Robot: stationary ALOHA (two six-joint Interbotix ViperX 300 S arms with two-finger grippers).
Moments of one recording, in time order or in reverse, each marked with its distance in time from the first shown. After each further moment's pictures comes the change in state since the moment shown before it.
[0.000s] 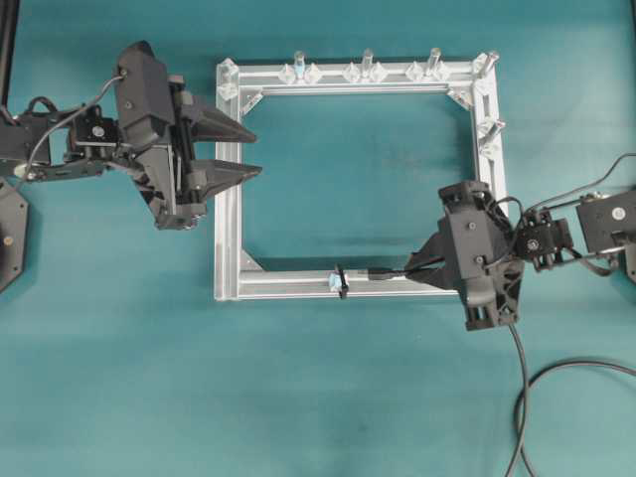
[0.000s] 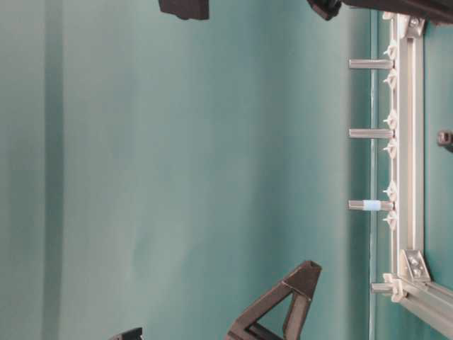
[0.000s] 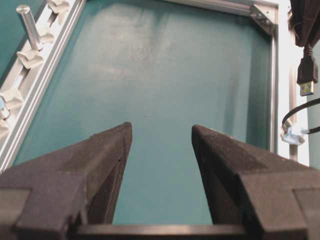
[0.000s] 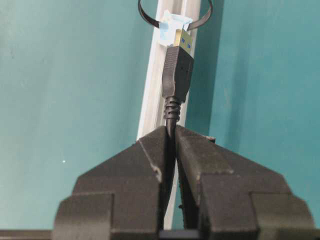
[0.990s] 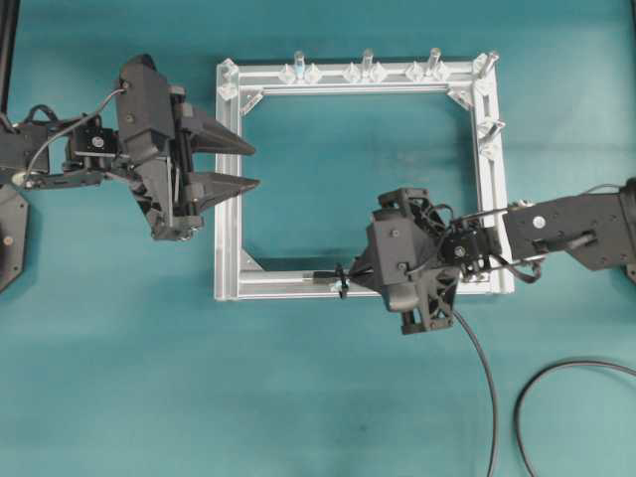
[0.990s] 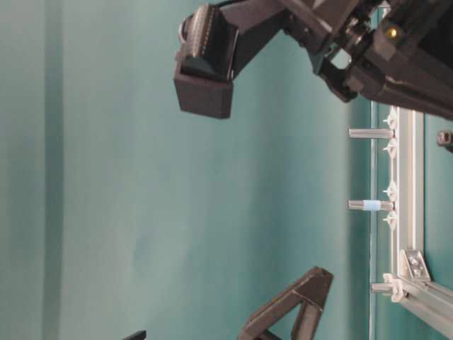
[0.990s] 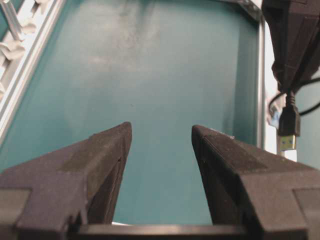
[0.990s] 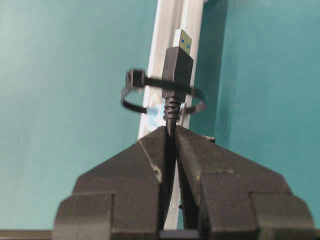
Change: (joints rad) left arm -0.037 0.000 0.014 0.000 0.014 0.000; right arm -0.014 0.215 -0.209 0.000 -0.005 -0.002
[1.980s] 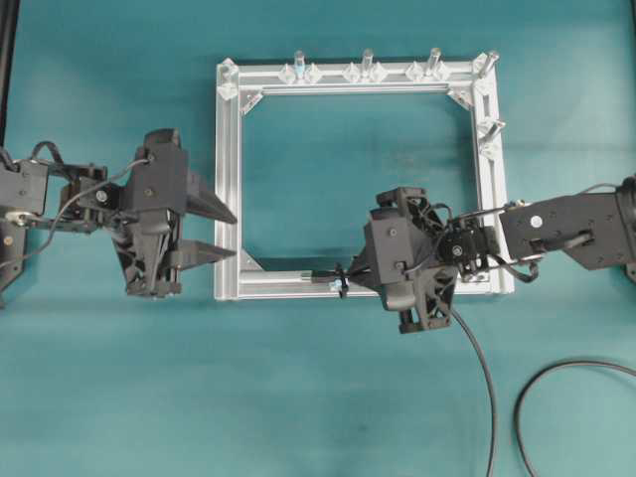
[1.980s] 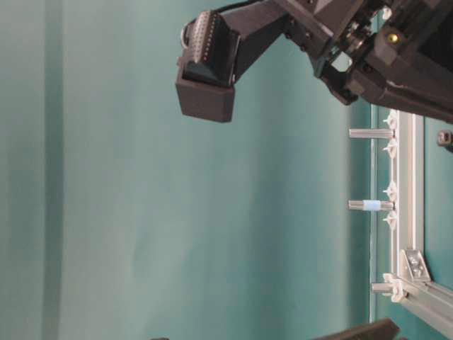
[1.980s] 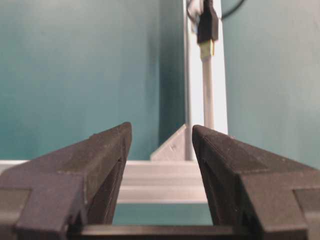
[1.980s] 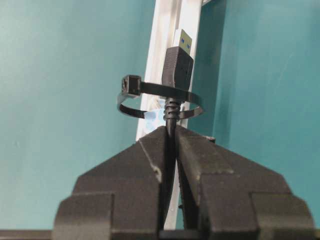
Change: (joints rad) left arm -0.164 0.000 -0.008 0.003 0.225 0.000; right arm -0.002 0.003 -0.003 0.000 0.002 0.002
